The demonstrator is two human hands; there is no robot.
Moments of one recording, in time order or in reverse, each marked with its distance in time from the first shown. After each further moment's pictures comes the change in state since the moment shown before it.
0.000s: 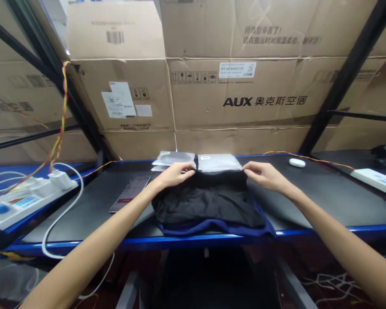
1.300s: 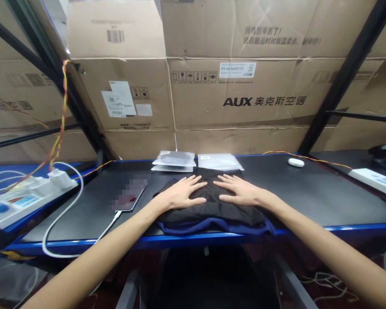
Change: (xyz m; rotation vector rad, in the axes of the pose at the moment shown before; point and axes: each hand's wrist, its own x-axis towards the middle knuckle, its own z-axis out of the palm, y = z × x) left_hand -0.038 0.018 0.041 0.317 -0.321 -0.011; right_hand -0.003 -0.030 0.053 -0.159 -0.505 -0.096
